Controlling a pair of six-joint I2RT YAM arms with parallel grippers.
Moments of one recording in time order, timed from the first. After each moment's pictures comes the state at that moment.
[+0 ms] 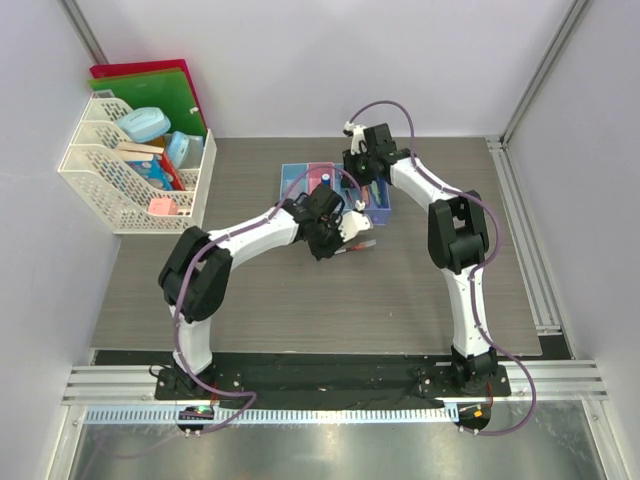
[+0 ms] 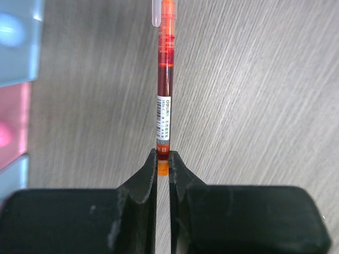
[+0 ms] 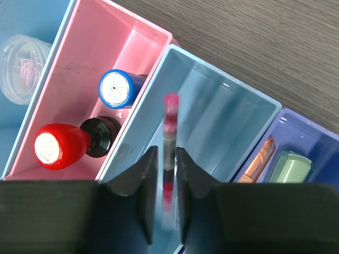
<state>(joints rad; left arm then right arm) -0.73 1.94 1.42 -0.56 0.25 0.50 0.35 2.30 1.94 -0.40 -0.31 0.05</state>
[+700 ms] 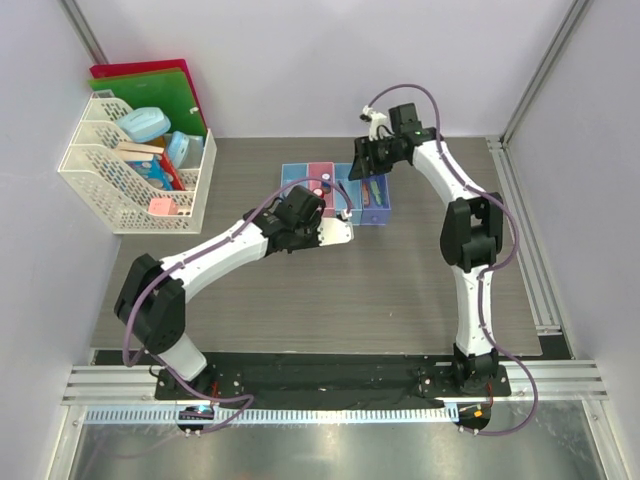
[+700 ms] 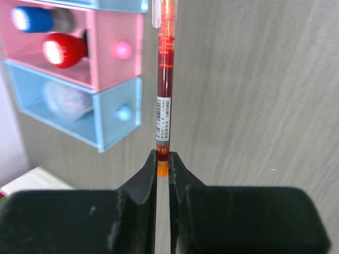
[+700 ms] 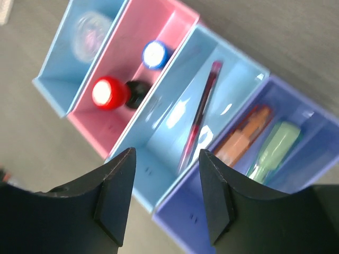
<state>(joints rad) -0.73 1.63 1.25 -0.55 -0.05 0.82 0.26 2.27 2.09 -0.66 -0.54 -0.04</state>
